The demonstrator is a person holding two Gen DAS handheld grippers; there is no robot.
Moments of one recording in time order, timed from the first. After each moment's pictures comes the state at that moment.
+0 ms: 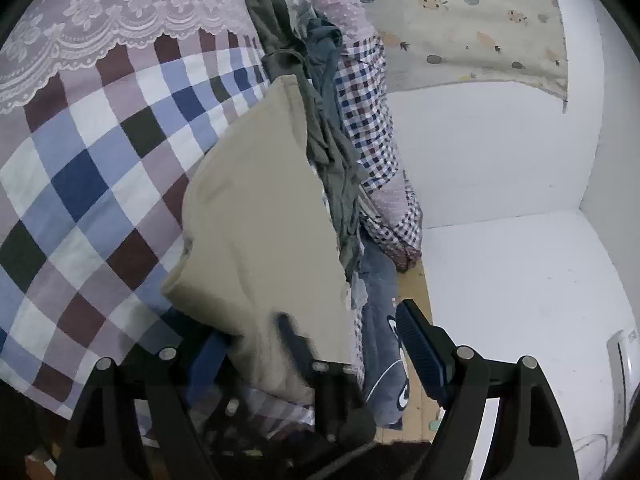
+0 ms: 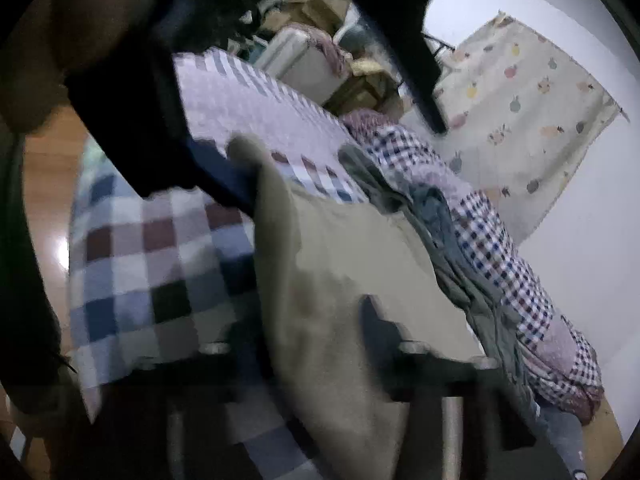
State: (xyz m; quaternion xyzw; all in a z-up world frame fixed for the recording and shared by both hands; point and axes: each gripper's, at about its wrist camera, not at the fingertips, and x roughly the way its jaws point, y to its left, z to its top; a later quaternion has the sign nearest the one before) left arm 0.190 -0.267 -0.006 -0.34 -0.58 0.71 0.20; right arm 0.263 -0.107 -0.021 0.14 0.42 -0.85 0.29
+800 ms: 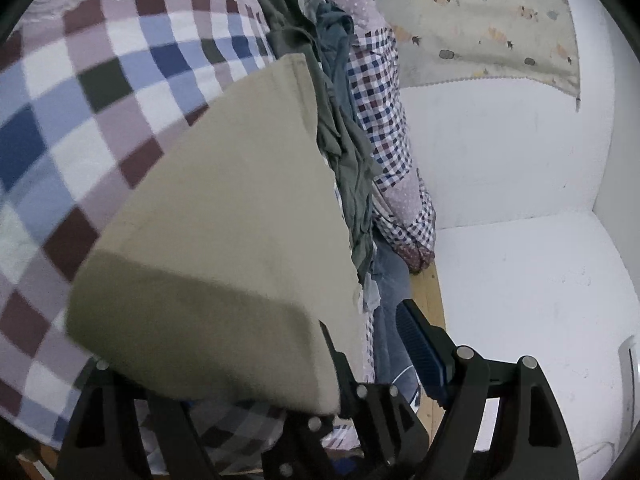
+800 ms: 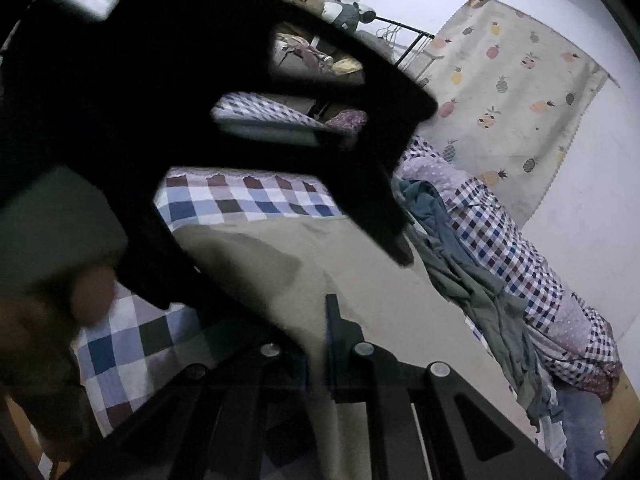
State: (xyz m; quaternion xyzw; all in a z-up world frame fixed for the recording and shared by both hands) left arm 0.165 -0.230 -0.020 -0.35 -0.58 0.71 0.18; right arm 0.242 -0.102 0.006 0.15 0.37 -0.87 0.30
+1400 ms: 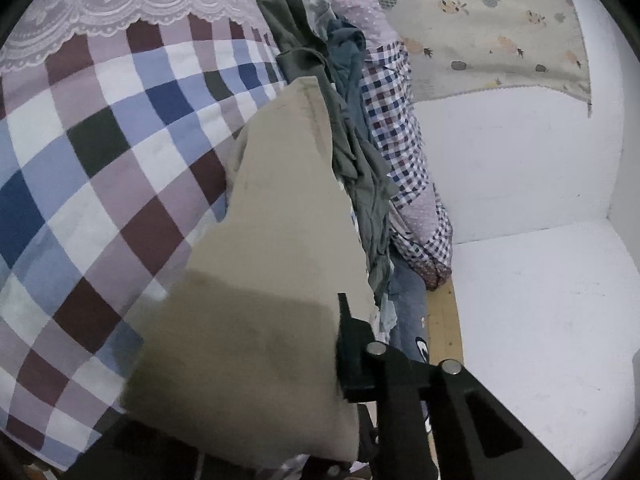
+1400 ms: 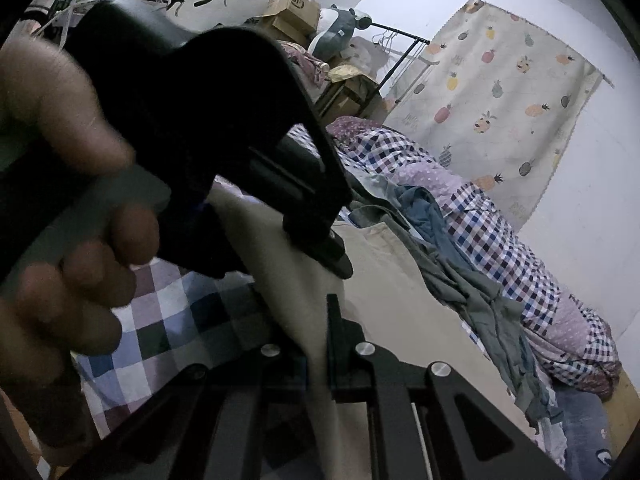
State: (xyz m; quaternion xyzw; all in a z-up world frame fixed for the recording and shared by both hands) left arm 0.156 -0.246 -0.015 -0.35 -0.57 0.73 0.14; right arm 0.237 -0.101 0.002 0.13 0.37 -0.87 0.29
